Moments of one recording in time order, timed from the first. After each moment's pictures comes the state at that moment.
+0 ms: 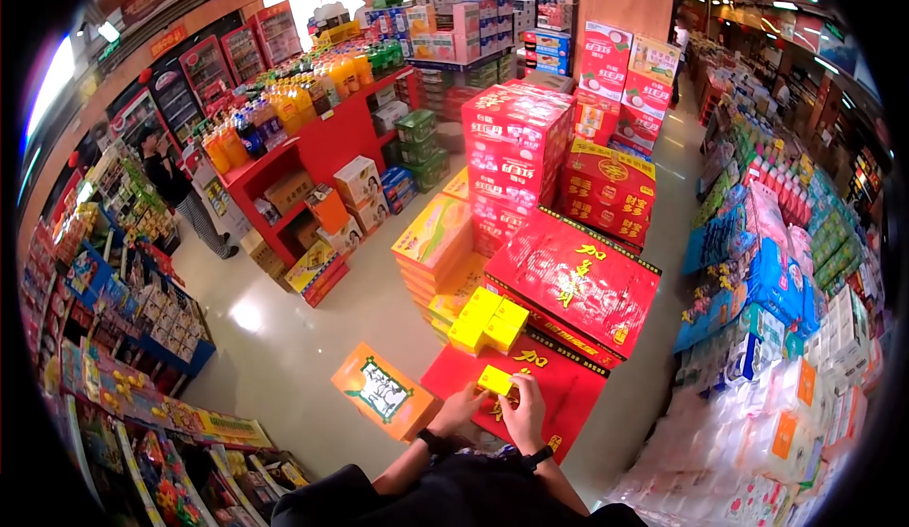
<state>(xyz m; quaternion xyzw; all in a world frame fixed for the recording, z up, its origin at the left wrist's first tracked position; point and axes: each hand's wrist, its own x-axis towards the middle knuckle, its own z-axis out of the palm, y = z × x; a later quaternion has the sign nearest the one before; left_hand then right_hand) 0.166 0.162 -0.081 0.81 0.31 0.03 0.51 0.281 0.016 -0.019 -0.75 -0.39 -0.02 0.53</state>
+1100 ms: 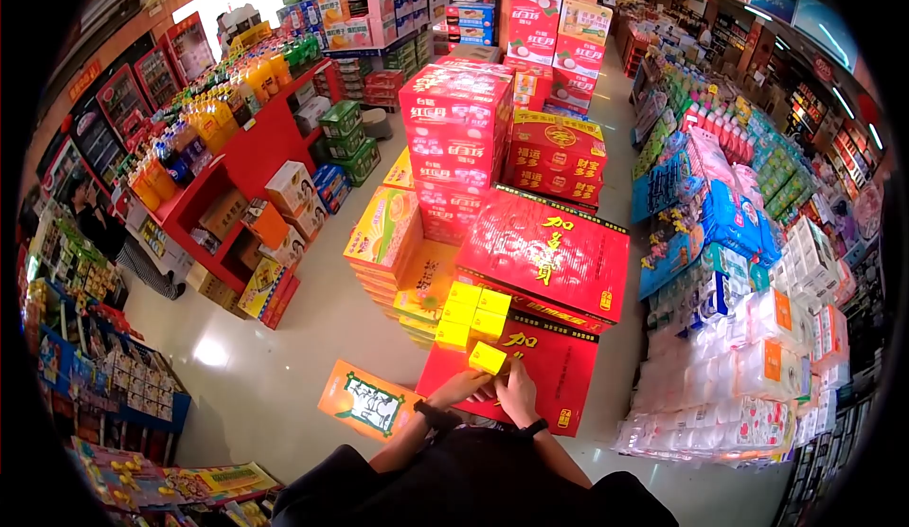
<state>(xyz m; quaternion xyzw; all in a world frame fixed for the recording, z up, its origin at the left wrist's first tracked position) 0.209 0.229 -0.080 0.70 0.15 -0.24 0.66 0.272 0.054 -0.086 -0.88 -0.24 0.01 0.41</state>
